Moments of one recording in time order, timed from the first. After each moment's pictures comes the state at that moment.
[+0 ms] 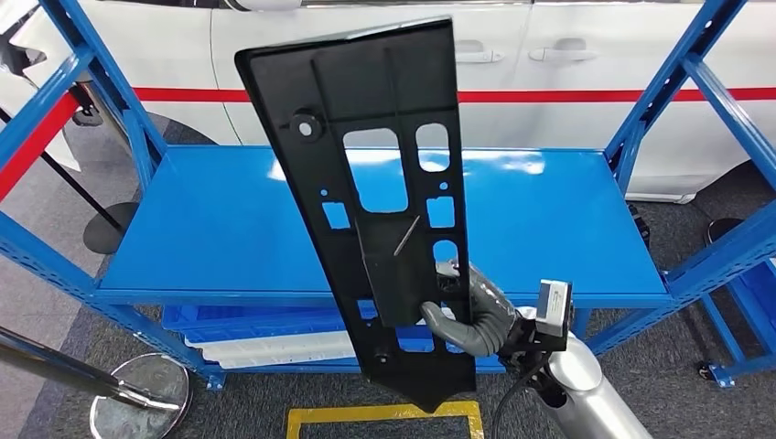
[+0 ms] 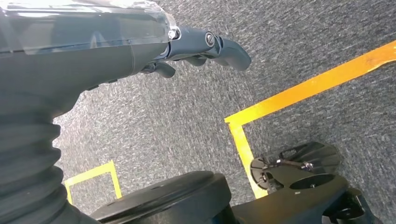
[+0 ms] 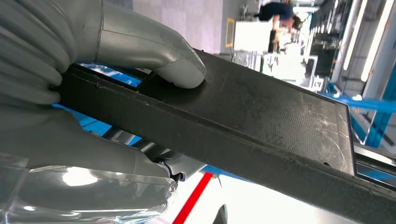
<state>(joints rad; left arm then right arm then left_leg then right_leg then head) -0.12 -0.21 1.00 -0.20 -1.35 0.19 -0.07 -0.21 -0.25 0.41 -1.76 -0.30 0.44 -0.32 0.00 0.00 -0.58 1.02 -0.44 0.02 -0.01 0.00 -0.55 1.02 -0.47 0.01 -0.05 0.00</state>
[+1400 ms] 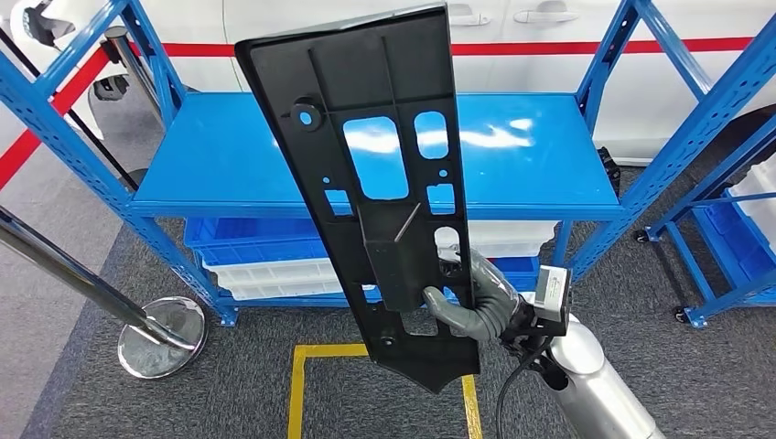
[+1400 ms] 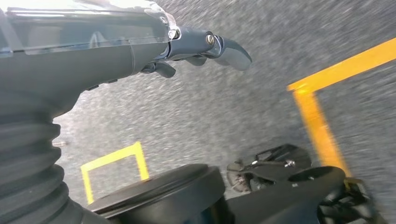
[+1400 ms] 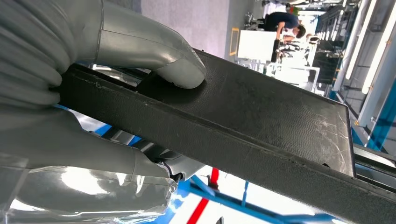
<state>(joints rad) -0.13 -0.21 1.02 -0.20 -1.35 0.17 -0.06 -0.27 -0.26 0.41 -1.72 -0.28 0.44 -0.33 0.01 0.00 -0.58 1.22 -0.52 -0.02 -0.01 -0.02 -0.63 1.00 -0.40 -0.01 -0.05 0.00</state>
